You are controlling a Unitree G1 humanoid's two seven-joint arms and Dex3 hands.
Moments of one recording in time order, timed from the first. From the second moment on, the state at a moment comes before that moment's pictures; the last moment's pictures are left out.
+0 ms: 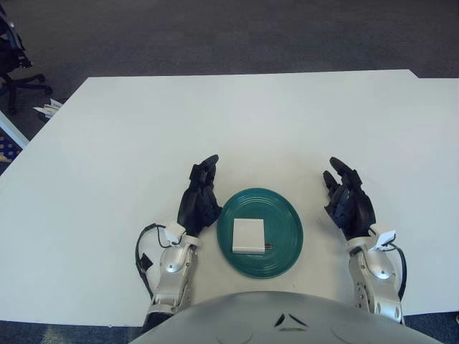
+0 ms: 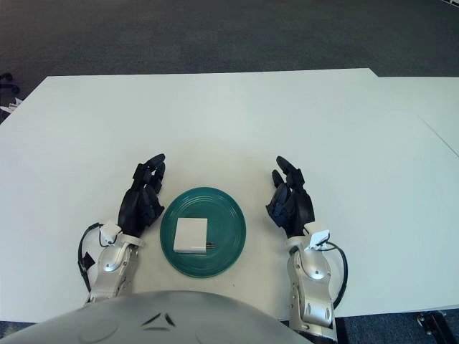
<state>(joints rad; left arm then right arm) 0.52 -0.02 -0.14 -0.01 -0.07 -0.54 -0.14 0.50 0.06 -0.03 -0.21 0.03 -0.24 0.12</state>
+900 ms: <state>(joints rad) 0.33 -0.08 -0.03 0.04 -0.06 -0.31 -0.01 0.32 -0.01 0.00 -0.14 -0.02 -0.11 0.06</state>
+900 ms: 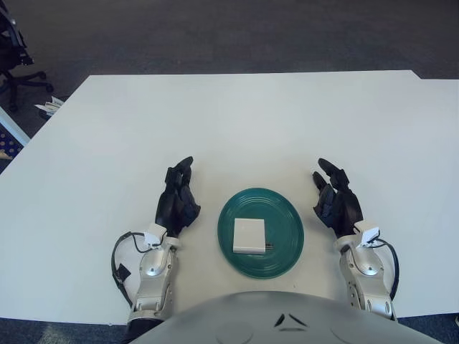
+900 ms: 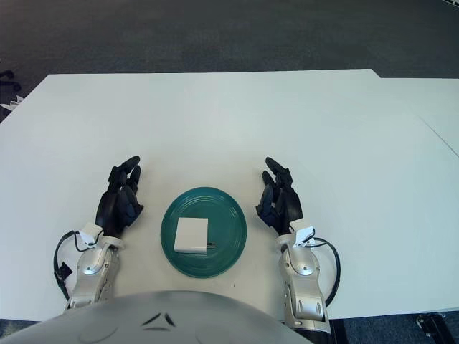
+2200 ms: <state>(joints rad) 0.19 -0.11 -0.06 0.20 -0.01 -0.29 0.05 0.04 -0.05 -0.06 0.12 0.01 -0.06 0.05</state>
